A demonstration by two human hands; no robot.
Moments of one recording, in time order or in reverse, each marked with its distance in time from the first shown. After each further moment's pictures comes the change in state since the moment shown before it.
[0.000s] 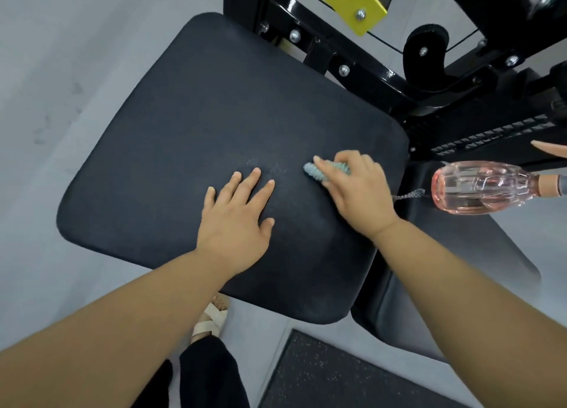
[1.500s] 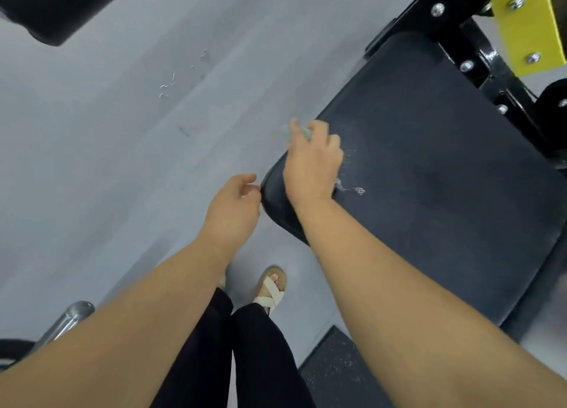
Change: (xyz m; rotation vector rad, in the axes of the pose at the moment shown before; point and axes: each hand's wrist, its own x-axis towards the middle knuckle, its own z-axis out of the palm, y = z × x) left_hand -0.077 -0.227 -0.044 -1.266 0.183 -0.662; right_hand 0.158 -0.324 0.079 0.065 -0.071 0.365
